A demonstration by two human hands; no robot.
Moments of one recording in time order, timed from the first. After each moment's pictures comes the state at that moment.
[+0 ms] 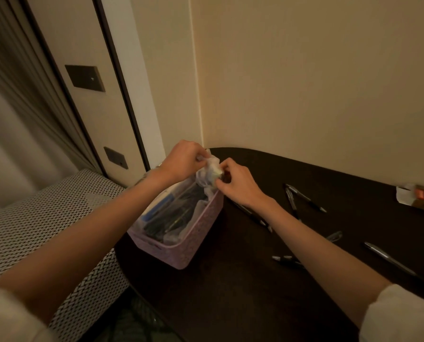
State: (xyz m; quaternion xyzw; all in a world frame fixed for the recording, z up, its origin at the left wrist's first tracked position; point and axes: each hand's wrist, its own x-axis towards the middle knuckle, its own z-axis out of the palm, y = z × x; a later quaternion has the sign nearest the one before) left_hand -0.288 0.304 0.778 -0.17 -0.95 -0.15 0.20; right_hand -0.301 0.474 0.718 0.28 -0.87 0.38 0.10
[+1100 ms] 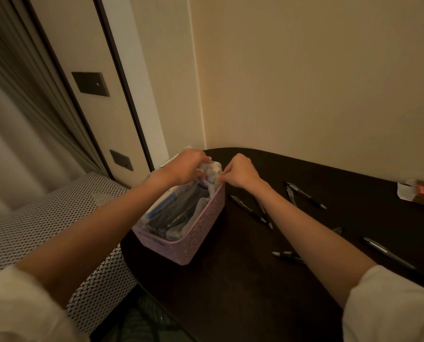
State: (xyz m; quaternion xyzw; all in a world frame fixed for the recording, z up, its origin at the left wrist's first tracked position) left_hand -0.300 0.294 0.764 -0.20 -0.97 -0.03 0.11; right_hand -0.322 0.467 0.738 0.14 -0.92 0.36 0.01
